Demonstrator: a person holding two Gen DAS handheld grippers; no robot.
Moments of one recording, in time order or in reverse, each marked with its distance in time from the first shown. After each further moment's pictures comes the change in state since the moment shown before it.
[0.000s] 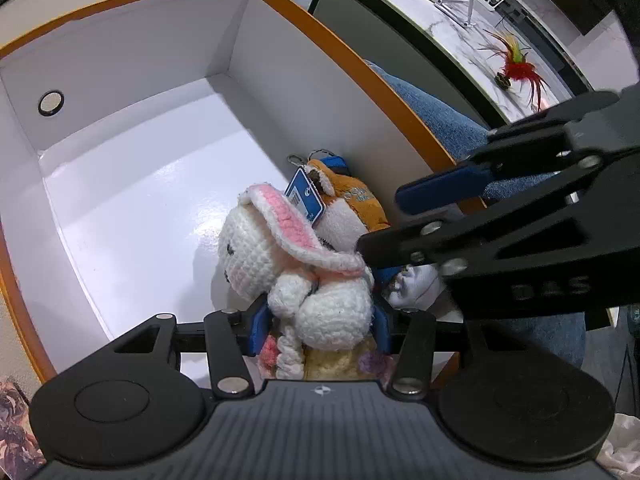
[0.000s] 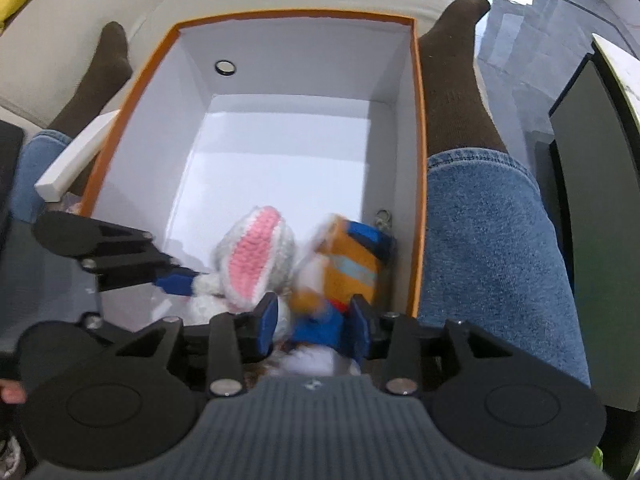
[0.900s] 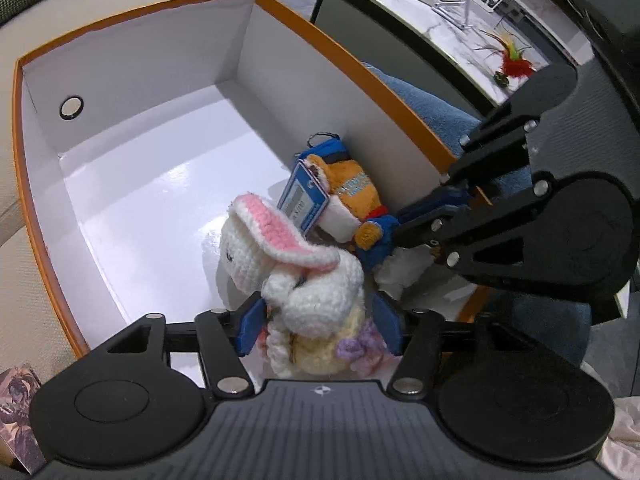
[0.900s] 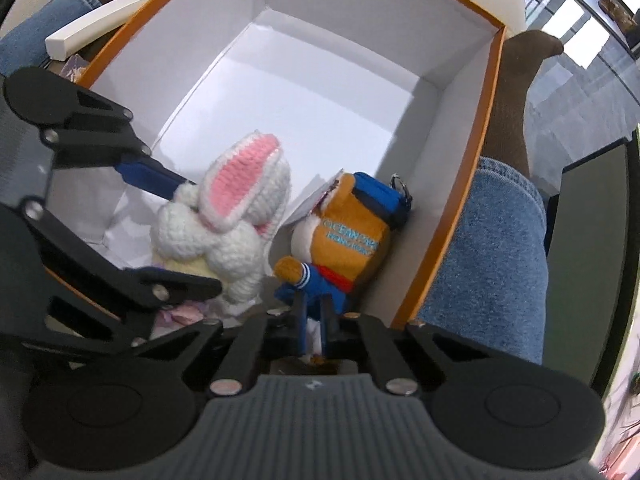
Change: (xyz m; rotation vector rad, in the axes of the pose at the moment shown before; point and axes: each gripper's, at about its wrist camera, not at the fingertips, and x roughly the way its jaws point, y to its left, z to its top) left arm -0.016 -0.007 -0.016 0.024 -0.027 0.037; right arm 0.021 0.017 -0.011 -0.368 0.145 -0.117
